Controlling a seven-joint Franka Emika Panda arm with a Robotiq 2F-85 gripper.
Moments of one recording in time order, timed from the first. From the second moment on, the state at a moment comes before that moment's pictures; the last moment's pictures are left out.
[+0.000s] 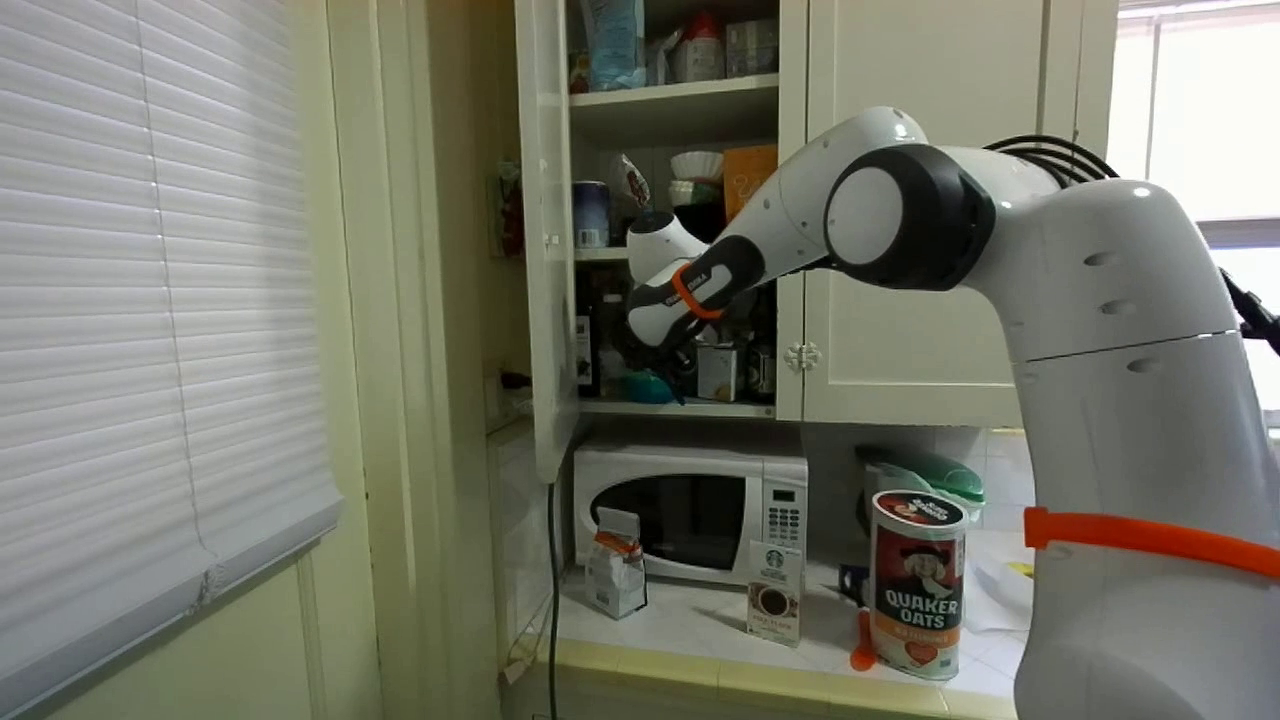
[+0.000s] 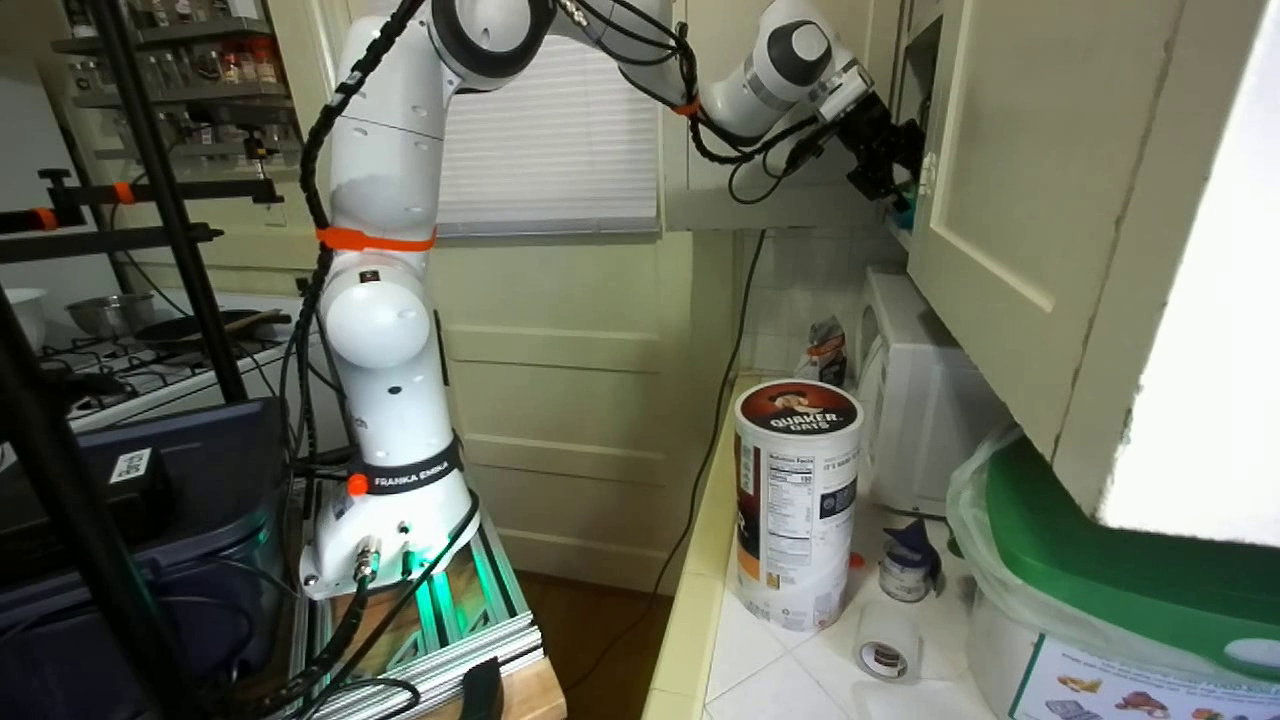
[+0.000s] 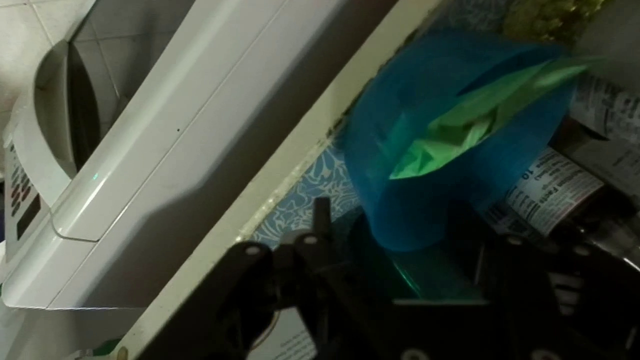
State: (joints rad) arm -0.04 0.24 -0.08 -1.61 -0.57 2.39 1.85
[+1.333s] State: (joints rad) arm -0.07 -0.04 -0.12 -1.83 -0.25 2.26 1.24
